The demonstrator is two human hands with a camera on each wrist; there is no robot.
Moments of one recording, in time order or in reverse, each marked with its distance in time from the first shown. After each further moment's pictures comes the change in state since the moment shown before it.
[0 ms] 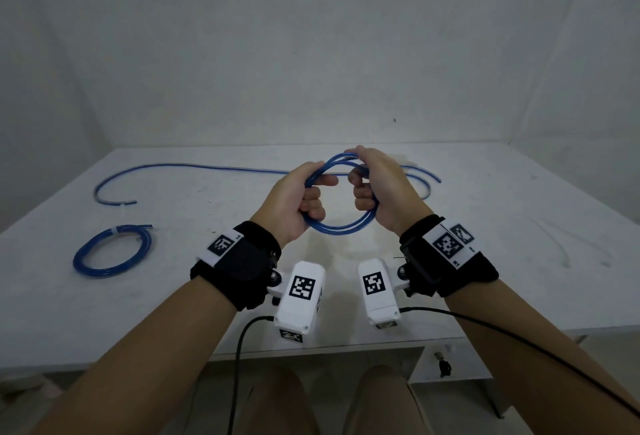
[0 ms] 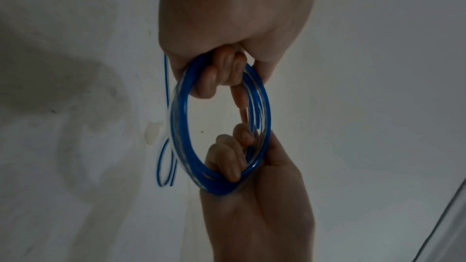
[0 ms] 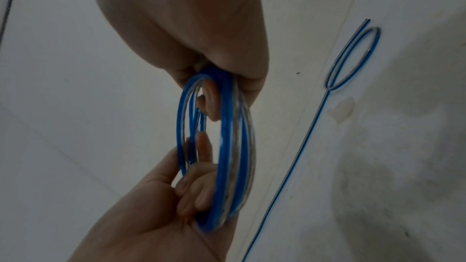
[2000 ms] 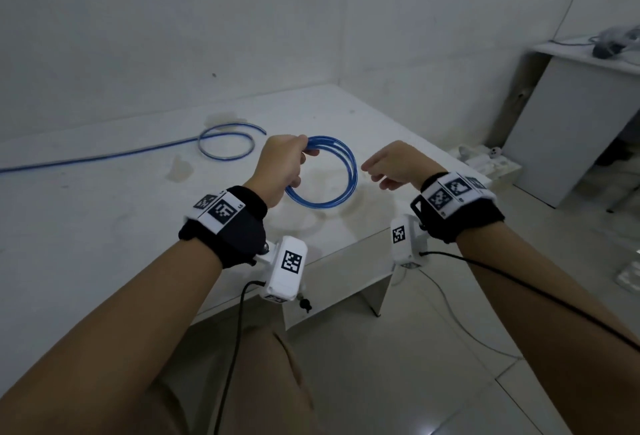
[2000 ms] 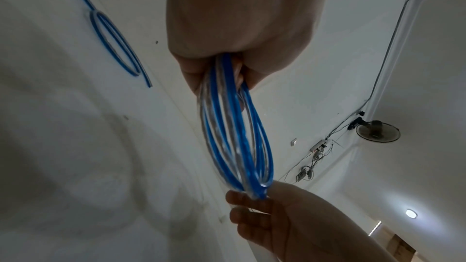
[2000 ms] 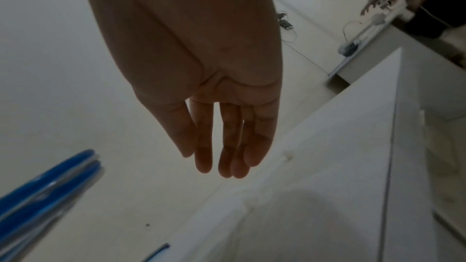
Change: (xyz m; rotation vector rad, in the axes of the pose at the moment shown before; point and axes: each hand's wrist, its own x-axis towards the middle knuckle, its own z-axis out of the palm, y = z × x) left_hand 0.025 -0.126 0.236 0.590 -0.248 0.186; right_hand -0.069 -0.011 -0.326 -0.941 0.375 0.270
